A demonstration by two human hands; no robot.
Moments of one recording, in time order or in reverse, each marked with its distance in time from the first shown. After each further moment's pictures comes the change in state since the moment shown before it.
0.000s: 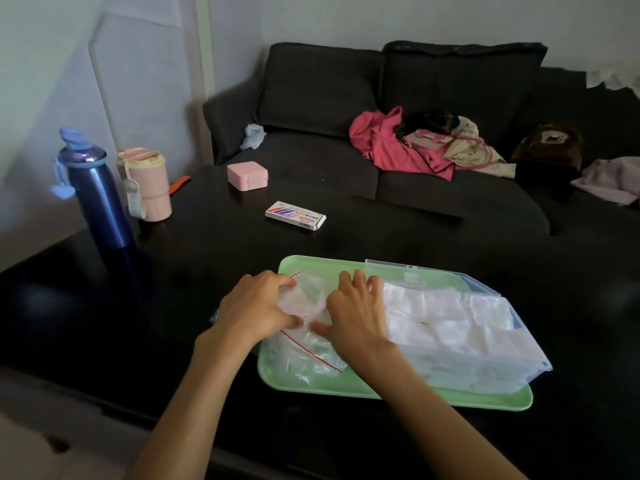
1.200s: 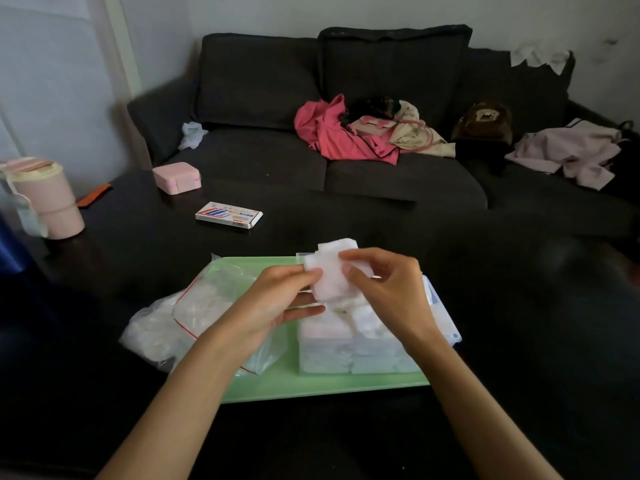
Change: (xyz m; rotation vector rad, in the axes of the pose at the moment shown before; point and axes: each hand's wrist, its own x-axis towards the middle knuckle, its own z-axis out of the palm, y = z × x) left_hand 0.001 0.119 0.039 -1.212 -0.295 -0.043; right_hand -0.048 0.129 -0.023 1.242 0.412 0.228
